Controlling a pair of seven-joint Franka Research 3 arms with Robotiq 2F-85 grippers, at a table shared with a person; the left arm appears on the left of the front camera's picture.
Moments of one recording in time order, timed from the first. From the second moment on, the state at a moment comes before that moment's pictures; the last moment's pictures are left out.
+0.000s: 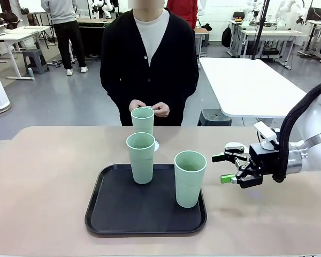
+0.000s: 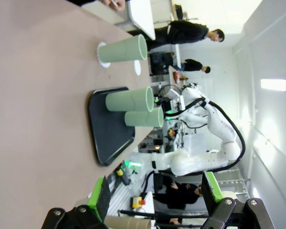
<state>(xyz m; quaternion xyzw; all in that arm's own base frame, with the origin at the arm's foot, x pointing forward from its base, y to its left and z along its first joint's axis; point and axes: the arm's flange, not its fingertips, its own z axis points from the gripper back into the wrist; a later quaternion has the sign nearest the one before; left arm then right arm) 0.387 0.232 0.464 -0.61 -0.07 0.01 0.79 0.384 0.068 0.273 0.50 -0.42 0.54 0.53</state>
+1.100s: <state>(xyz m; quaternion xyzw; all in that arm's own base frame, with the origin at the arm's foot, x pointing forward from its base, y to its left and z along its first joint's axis) 0.387 0.232 0.464 -0.61 -0.07 0.01 0.79 0.384 0.118 0.244 0.52 -0.40 0.56 0.50</state>
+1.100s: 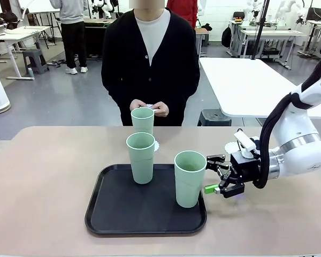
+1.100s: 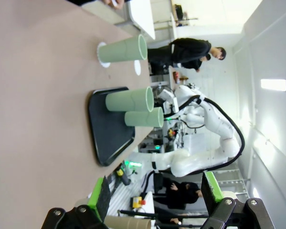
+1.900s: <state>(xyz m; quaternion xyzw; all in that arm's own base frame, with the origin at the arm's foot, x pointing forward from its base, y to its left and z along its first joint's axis) 0.387 0.232 0.464 -0.61 -0.07 0.01 0.79 0.387 0.143 0.230 0.52 -0.38 0.58 0.50</state>
